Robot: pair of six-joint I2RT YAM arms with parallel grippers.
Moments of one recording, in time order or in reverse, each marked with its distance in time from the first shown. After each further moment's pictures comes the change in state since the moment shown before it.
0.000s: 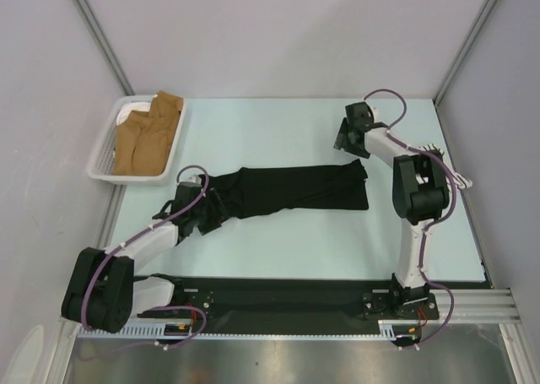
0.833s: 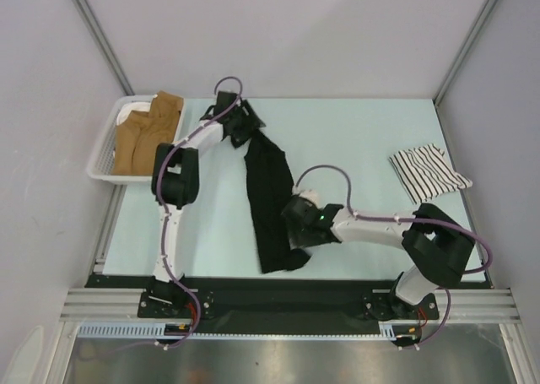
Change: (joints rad) left arm 0.027 1.167 1.427 -0.108 0.062 -0.003; right arm 0.736 -0.464 -0.667 -0.072 0.037 0.237
